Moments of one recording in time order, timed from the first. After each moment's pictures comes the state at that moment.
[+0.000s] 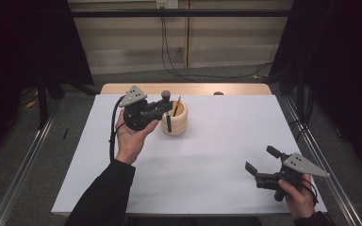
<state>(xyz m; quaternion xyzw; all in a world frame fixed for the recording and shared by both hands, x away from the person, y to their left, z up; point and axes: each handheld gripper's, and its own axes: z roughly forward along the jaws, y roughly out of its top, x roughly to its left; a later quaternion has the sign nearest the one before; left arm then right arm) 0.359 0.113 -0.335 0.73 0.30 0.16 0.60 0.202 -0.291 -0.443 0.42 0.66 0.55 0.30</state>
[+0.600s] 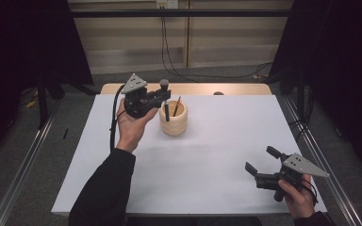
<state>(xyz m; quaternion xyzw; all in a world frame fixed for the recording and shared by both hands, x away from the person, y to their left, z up) 0.396 0.112 -0.329 0.72 0.32 0.17 0.59 0.202 -0.291 -0.445 0.42 0.65 0.56 0.29</state>
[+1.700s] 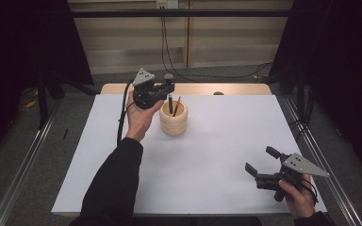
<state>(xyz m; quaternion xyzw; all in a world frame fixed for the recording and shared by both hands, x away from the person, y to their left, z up) 0.434 0.094 -0.350 0.72 0.33 0.19 0.58 0.202 -0.291 -0.446 0.42 0.66 0.56 0.28</state>
